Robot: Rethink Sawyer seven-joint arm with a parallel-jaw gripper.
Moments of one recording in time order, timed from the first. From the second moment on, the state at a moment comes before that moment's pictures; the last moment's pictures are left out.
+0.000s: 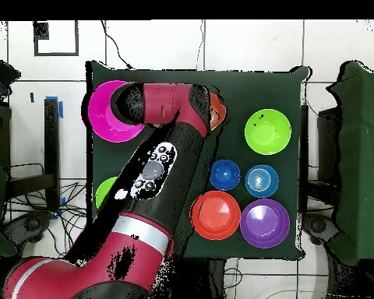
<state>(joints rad) 0.17 -0.23 -0.59 1.00 0.16 0.73 2.02</state>
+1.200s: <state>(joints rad) 0.08 -0.22 -0.60 0.98 0.16 0.73 2.02</state>
